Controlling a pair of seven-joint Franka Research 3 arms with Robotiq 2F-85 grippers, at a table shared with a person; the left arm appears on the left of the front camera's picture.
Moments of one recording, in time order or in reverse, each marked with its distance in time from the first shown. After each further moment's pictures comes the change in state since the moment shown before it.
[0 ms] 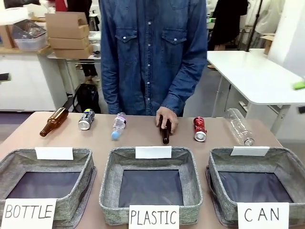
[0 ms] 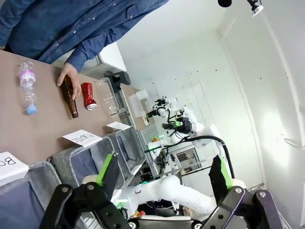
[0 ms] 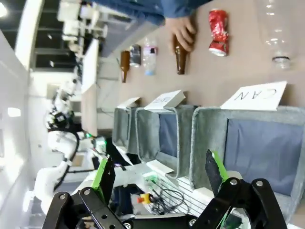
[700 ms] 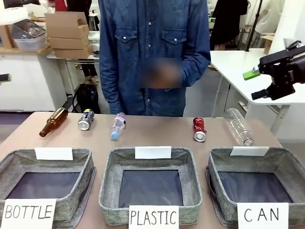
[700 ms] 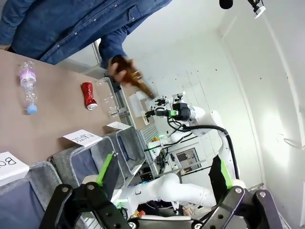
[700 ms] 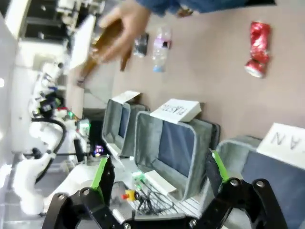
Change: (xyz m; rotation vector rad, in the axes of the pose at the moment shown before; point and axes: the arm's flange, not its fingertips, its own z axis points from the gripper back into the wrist) left arm 0.000 0.002 0.000 0.000 0.001 0.002; right arm 0.057 0.070 -0.124 -0.051 0.142 0.160
